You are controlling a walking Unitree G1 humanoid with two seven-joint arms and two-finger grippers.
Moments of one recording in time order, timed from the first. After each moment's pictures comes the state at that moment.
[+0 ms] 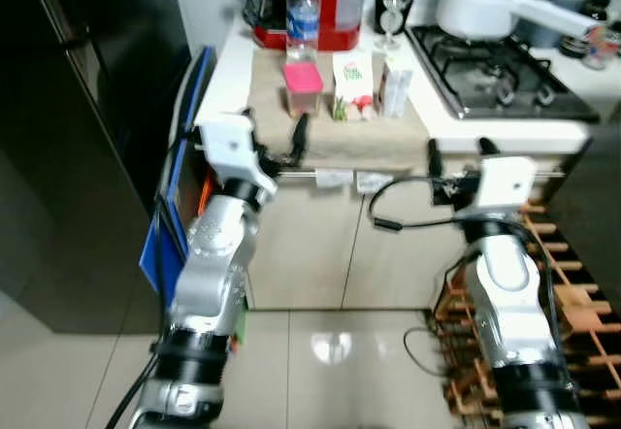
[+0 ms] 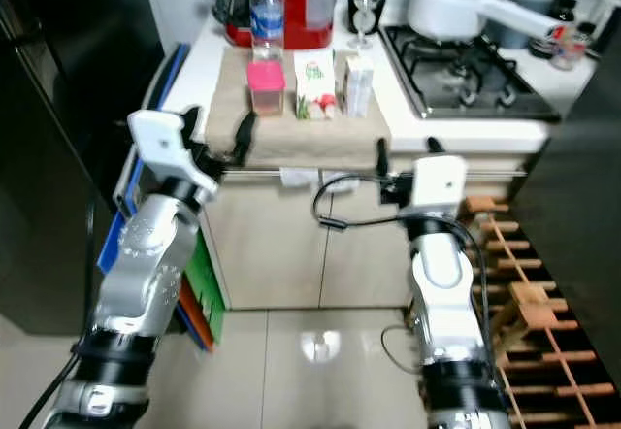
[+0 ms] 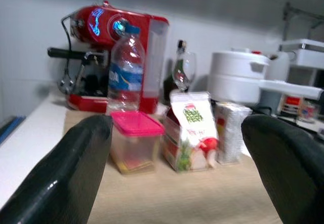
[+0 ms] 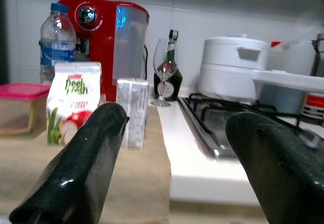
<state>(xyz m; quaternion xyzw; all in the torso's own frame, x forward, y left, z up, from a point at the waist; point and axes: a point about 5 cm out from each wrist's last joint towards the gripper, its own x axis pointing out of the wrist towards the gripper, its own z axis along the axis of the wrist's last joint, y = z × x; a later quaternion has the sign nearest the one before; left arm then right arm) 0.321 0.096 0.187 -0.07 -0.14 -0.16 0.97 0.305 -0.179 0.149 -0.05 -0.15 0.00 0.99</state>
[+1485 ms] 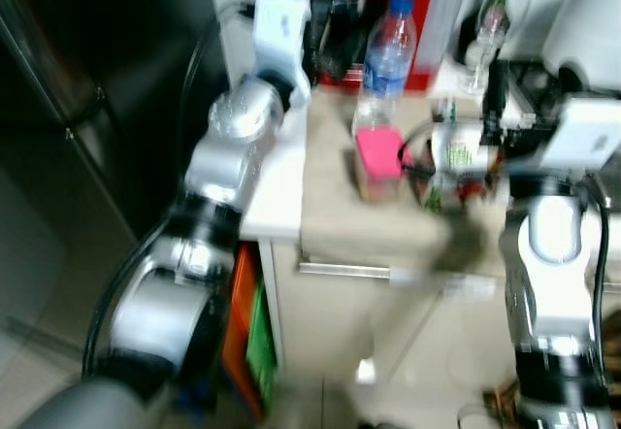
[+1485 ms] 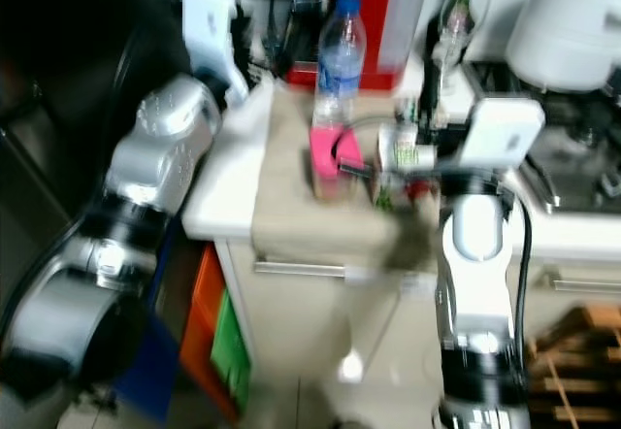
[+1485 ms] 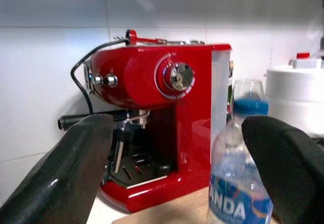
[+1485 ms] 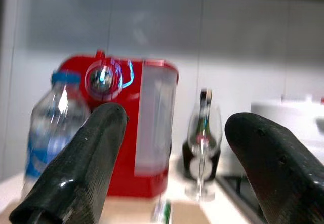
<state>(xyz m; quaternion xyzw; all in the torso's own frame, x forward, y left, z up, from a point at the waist) 0.398 0.070 0.297 -0.02 -0.15 -0.25 0.96 0.287 -0.194 0.208 -0.05 -0.25 -0.05 0.97</state>
